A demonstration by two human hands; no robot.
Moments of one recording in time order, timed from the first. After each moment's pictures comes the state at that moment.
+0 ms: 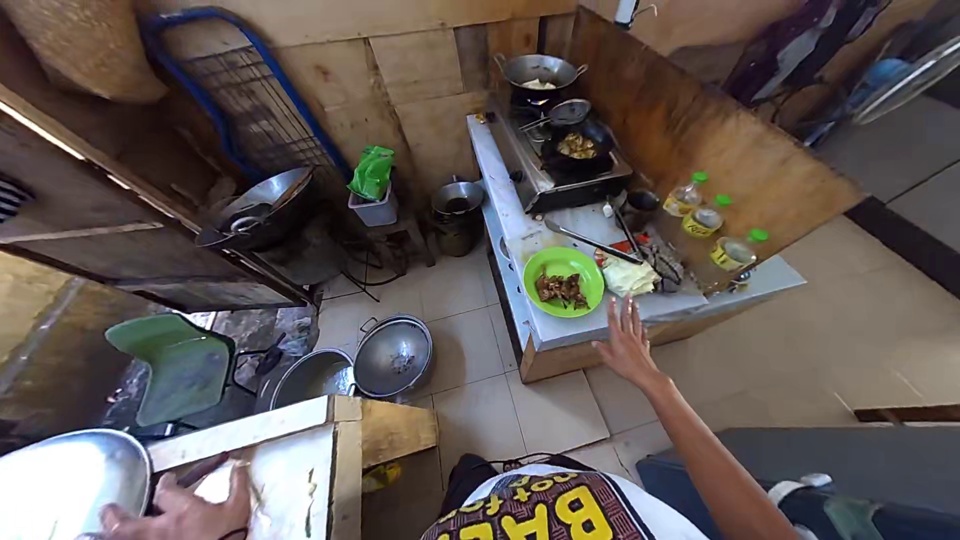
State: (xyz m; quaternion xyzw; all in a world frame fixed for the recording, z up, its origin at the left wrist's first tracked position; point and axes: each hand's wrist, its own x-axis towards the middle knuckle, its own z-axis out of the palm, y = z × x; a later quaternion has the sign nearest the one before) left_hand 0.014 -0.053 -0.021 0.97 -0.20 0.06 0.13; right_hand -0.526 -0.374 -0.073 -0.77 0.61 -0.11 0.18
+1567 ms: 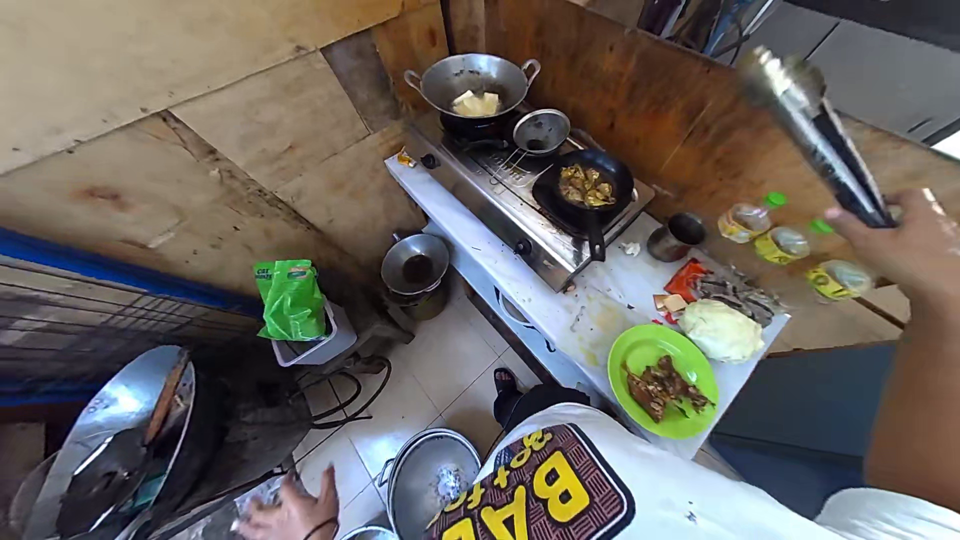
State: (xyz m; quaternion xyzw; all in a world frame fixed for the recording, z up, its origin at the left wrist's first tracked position) left_hand 0.261 -0.593 -0.094 0.90 -0.40 -0.12 0.15; right_hand -0.505 -0.677 0.131 -0.39 0.89 -0.24 0.06
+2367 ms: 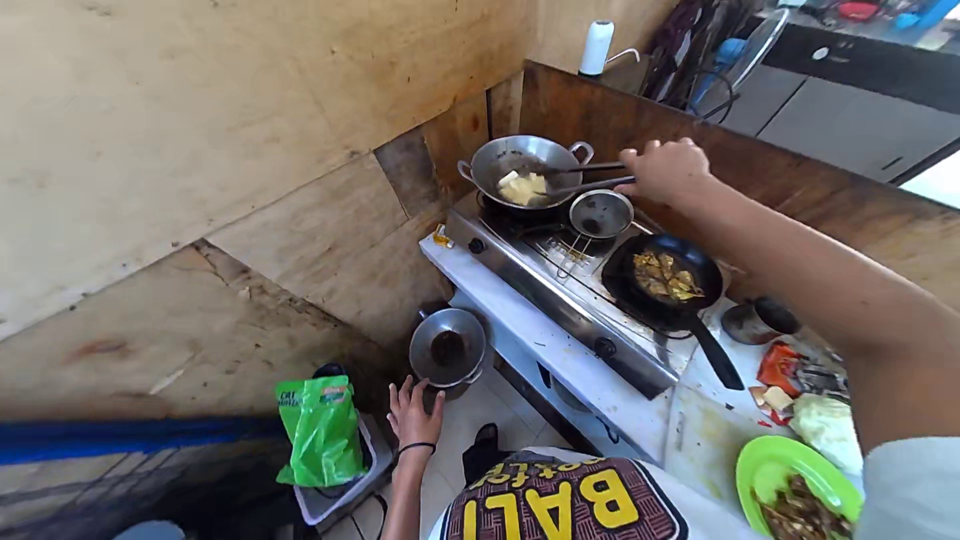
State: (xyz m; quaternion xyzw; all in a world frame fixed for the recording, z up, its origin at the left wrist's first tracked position) left_hand 0.228 -0.988 -0.118 0.69 -0.65 -0.27 0.20; right_hand -0.244 -1.115 0.185 -0.63 0.76 0.11 -0.08
